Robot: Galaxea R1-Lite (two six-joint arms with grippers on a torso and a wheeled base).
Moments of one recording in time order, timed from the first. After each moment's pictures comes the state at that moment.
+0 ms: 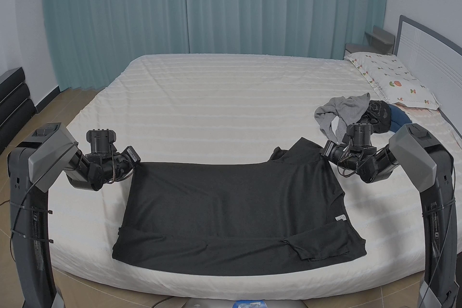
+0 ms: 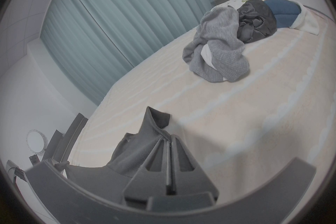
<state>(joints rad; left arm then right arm) 0.04 2.47 -1.29 -0.66 -0.21 -0.69 0.09 2.59 -1.52 -0.65 0.15 0.55</state>
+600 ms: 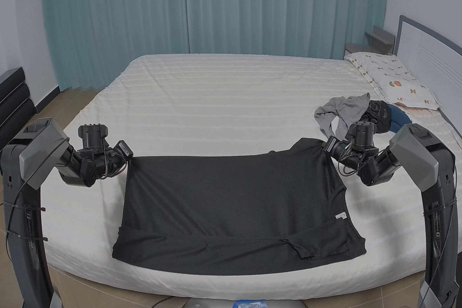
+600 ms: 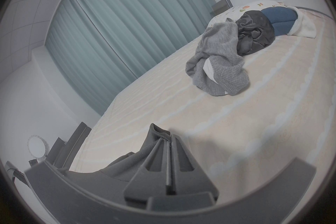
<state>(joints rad) 0.07 2.42 -1.26 -0.66 -0.20 -0.72 0.09 2.57 -1.45 -0.80 0.12 0.59</state>
